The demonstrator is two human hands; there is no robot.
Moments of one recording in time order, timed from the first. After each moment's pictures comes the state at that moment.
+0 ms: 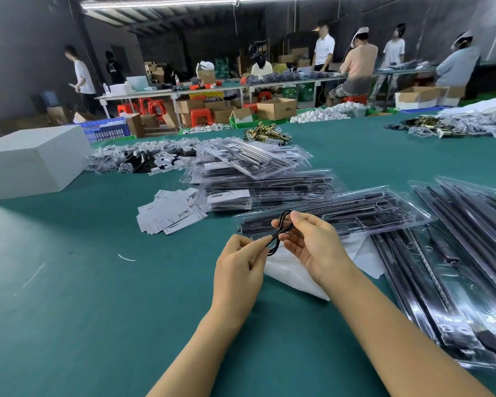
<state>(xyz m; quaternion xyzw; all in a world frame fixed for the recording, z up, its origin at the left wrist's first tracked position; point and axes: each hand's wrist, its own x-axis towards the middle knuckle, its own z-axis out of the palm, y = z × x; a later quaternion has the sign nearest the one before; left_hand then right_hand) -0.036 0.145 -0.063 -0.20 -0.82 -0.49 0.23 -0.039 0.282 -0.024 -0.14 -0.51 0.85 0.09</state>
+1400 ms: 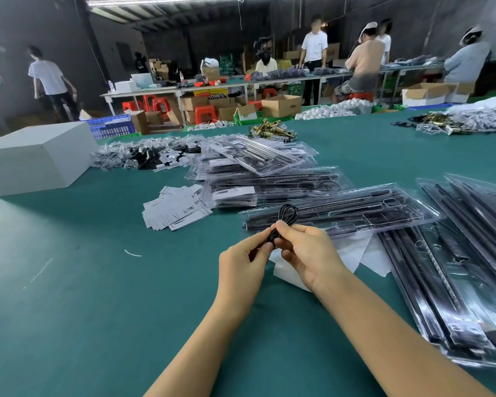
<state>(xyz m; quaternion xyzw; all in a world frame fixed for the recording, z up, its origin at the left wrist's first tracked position) -0.032 0.144 -0.052 -0.14 -0.78 -0.61 0.09 -0.034 0.260 -0.028 -0.19 -0.55 0.81 0.06</state>
